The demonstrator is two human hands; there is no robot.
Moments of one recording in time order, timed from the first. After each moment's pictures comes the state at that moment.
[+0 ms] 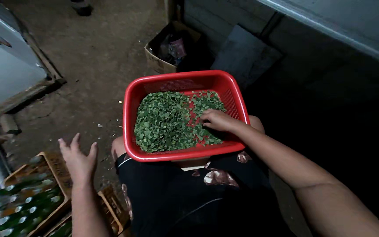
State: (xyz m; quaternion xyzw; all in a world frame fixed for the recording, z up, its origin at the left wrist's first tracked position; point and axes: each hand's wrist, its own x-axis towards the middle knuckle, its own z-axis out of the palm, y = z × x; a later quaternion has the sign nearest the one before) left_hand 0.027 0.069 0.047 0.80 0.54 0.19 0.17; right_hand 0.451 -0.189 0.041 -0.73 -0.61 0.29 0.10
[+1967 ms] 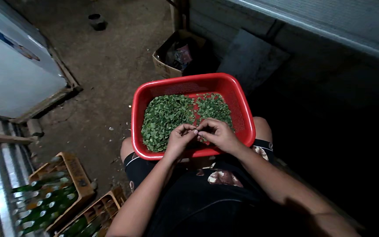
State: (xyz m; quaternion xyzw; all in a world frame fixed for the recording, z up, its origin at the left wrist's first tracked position) left_hand 0.228 -0.094 0.084 0.53 0.28 0.15 0.79; right_hand 0.362 -0.217 0.092 -0.67 -0.45 0.28 0.52
